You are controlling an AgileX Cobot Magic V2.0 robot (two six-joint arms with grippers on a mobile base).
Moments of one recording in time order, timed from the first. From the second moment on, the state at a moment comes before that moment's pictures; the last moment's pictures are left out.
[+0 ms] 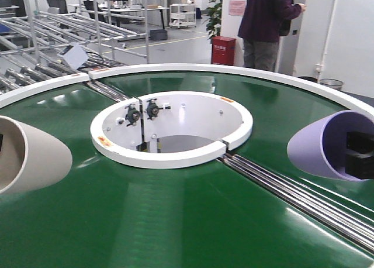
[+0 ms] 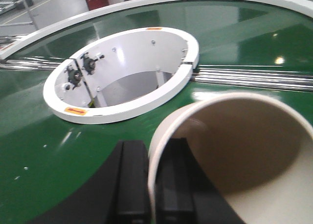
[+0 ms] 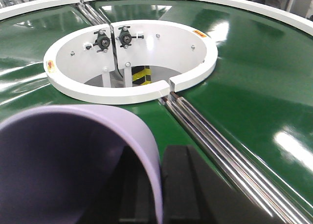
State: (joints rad) left arm -0.06 0.89 -1.08 -0.55 0.62 0.65; right arm 0.19 0.97 -1.07 0.06 0.48 -0.03
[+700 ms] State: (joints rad) left arm -0.06 0.89 -1.08 -0.55 0.62 0.65; right arm 0.19 0.97 -1.07 0.06 0.48 -0.03
